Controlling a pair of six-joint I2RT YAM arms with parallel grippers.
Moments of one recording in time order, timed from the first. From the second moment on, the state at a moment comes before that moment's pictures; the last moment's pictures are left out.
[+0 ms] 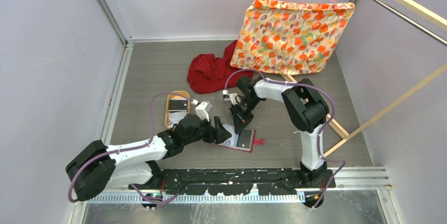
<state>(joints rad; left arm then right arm) -0.91 1.11 0.36 0.30 0.06 -0.75 0.59 2.03 1.29 -0.78 -0.71 -0.08</state>
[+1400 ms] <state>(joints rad) -0.85 1.20 0.35 0.35 0.15 -0.79 0.58 2.07 1.32 -0.82 -0.75 -0.13</state>
